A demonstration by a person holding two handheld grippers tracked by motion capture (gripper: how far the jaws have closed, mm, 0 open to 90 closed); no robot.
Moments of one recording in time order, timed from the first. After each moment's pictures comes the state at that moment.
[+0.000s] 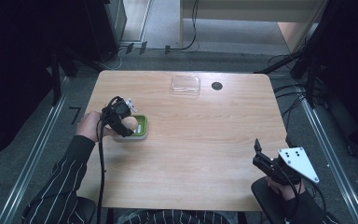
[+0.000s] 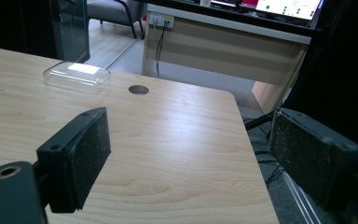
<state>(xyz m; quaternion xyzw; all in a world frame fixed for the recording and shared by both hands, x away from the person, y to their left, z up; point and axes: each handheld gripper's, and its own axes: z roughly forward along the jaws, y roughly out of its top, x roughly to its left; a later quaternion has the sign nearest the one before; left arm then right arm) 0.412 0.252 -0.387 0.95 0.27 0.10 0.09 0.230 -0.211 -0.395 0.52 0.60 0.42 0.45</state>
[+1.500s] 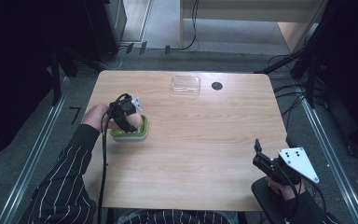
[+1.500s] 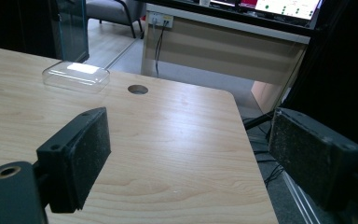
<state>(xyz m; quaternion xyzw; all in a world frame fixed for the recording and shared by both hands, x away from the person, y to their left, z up) 0.444 0.249 -0.406 0.98 0.18 0.09 0.09 0.230 -0.211 -0.396 0.52 0.60 0.42 0.45</state>
